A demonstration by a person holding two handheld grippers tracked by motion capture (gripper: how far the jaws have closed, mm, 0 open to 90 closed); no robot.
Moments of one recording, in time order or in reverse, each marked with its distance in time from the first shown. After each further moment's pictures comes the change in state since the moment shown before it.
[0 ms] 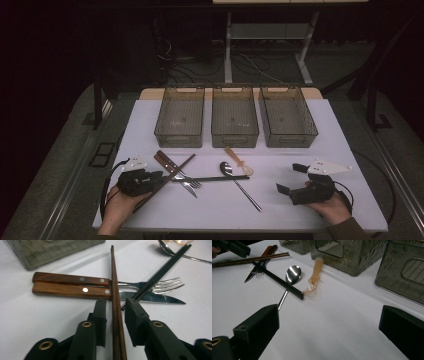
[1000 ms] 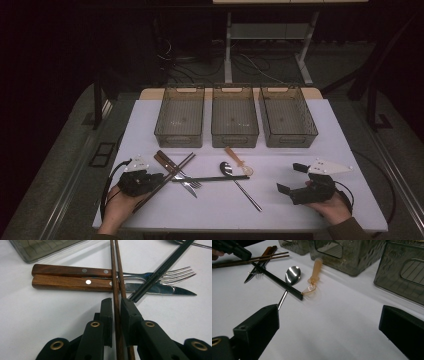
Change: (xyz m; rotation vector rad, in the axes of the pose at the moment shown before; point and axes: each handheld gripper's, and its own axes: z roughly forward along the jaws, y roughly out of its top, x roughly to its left) left arm 0.004 -0.003 0.005 0.038 0.018 0.021; right arm -0.001 0.000 -0.001 -0.002 0.000 0.003
